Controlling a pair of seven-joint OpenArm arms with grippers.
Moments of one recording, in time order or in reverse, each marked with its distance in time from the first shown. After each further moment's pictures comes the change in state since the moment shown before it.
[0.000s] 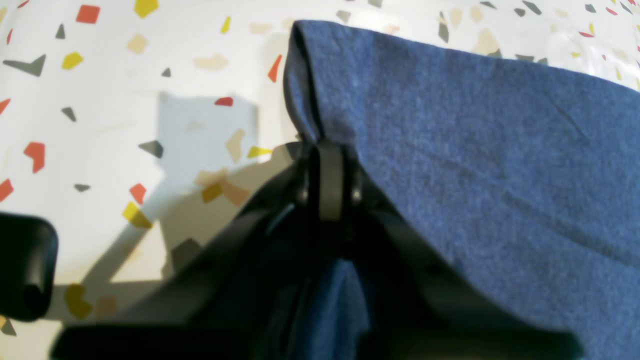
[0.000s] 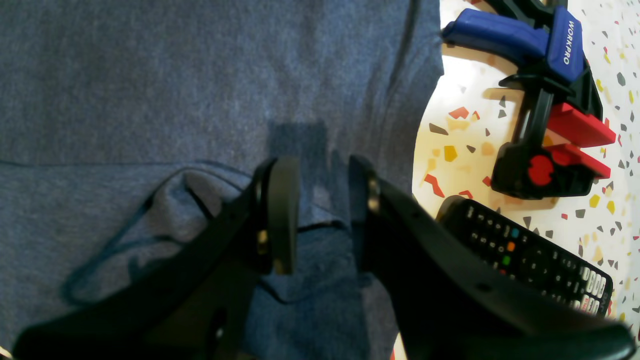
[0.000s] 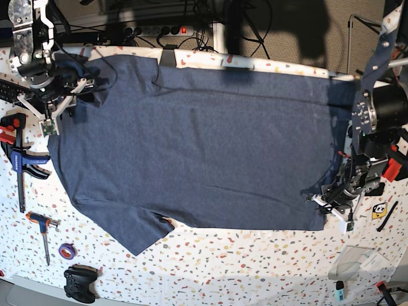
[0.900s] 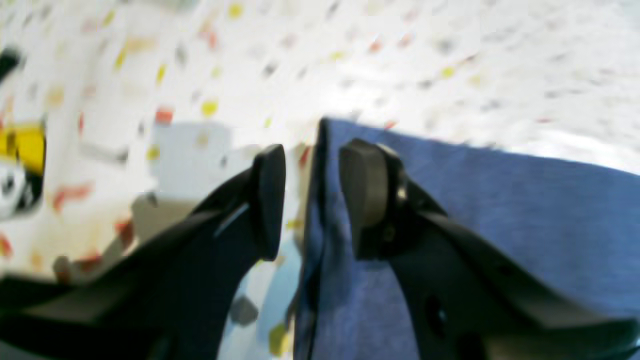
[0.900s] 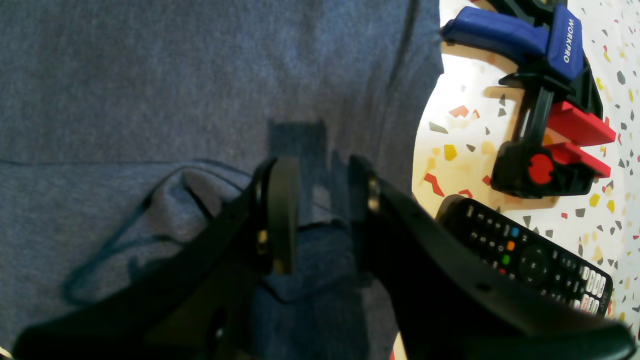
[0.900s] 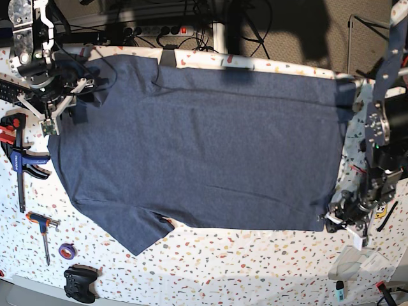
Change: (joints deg) left arm -4.3 -3.3 0.0 0.0 -2.8 -6.4 1.0; right arm 0.0 0.0 0.0 0.0 0.0 0.0 0.0
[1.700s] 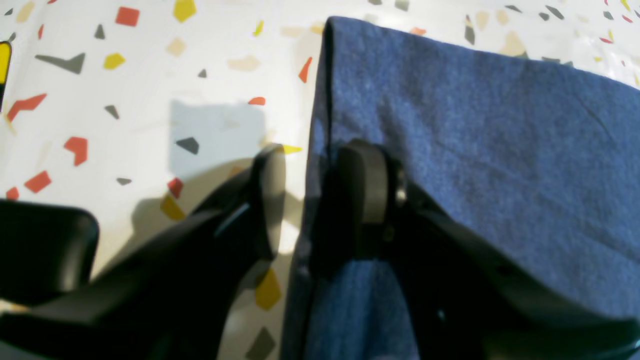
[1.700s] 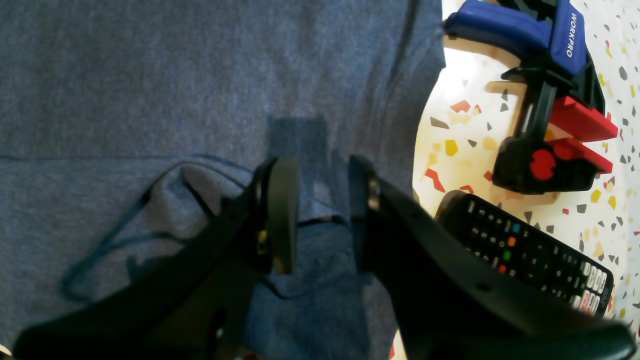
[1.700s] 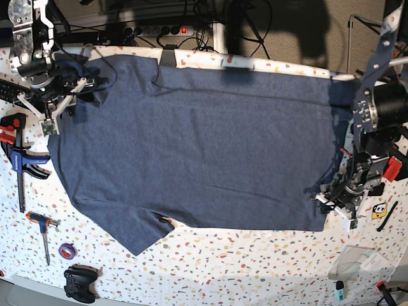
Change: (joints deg) left arm 5.1 3.0 0.0 0.0 3.2 4.0 -1.4; right arm 0.0 0.0 0.0 0.0 0.0 0.0 -0.9
